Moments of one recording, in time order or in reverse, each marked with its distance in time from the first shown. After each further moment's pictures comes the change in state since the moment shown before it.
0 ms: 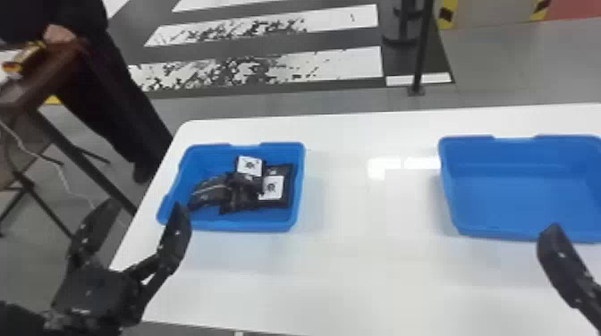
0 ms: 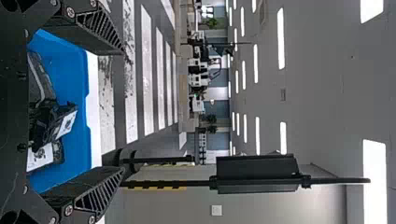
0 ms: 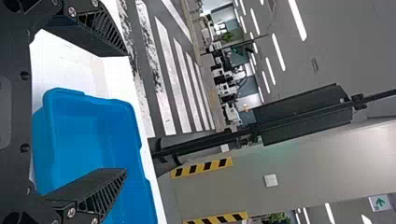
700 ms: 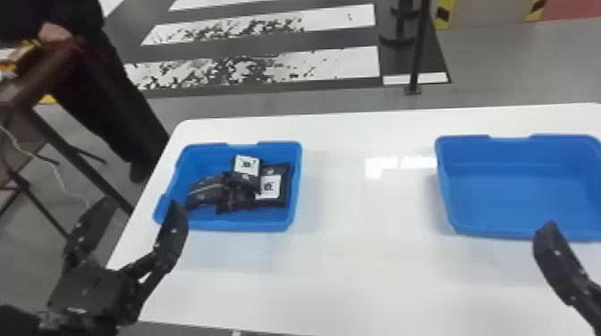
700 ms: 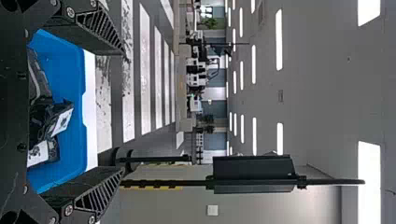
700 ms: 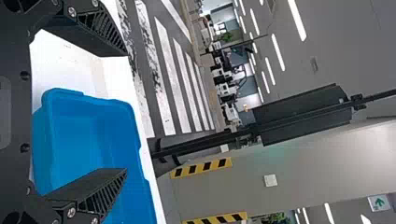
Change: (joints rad) left arm -0.003 0.001 -0.006 0.000 0.010 -0.006 0.003; right arm 0.000 0.000 0.000 -0.003 0.000 0.000 0.000
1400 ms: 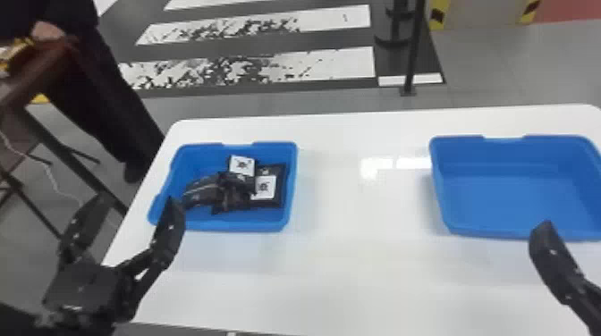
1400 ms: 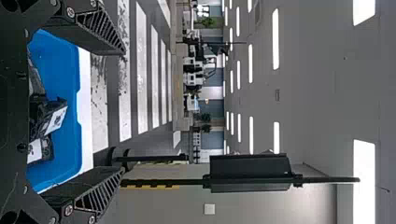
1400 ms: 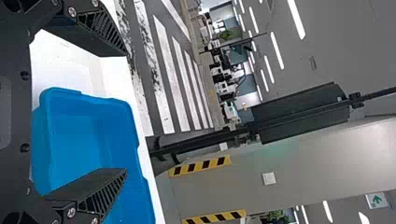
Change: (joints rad) left arm -0.015 0.000 -0.009 0.000 -0.011 -0.002 0.003; right arm 0.010 0.000 0.002 -0.014 -0.001 0.000 -0.011
